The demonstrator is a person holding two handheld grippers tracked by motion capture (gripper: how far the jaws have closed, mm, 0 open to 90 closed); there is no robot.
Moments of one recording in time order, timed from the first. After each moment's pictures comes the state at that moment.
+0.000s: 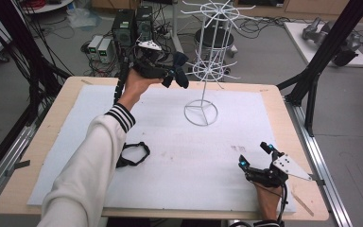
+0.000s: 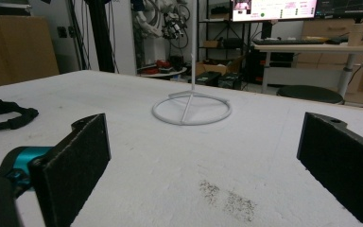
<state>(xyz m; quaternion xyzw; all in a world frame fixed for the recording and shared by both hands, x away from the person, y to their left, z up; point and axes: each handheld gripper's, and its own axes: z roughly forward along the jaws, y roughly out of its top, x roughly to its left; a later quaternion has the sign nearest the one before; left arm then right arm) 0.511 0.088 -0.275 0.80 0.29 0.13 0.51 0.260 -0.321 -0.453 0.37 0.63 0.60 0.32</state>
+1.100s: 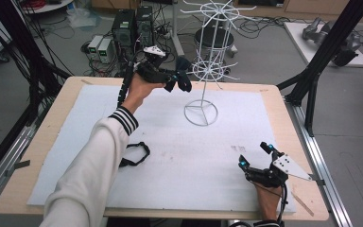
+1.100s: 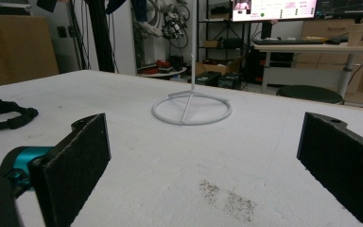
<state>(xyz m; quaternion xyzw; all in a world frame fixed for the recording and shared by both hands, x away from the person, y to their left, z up) 0.509 0.076 -0.289 0.81 0.28 0.13 0.50 0.260 -0.321 -0.453 0.37 0.63 0.60 0.32</state>
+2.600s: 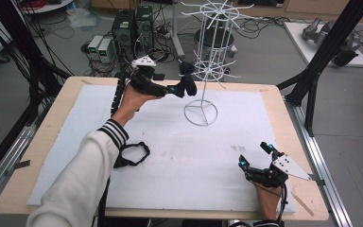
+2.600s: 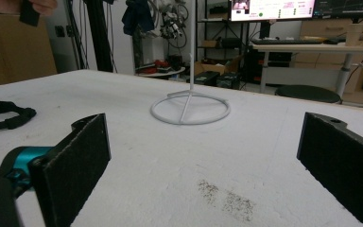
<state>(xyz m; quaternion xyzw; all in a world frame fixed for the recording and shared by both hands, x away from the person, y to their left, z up) 0.477 0.110 -0.310 0.78 0.28 0.13 0.55 0.260 -0.320 -0.453 0.38 0.63 0.60 0.33</state>
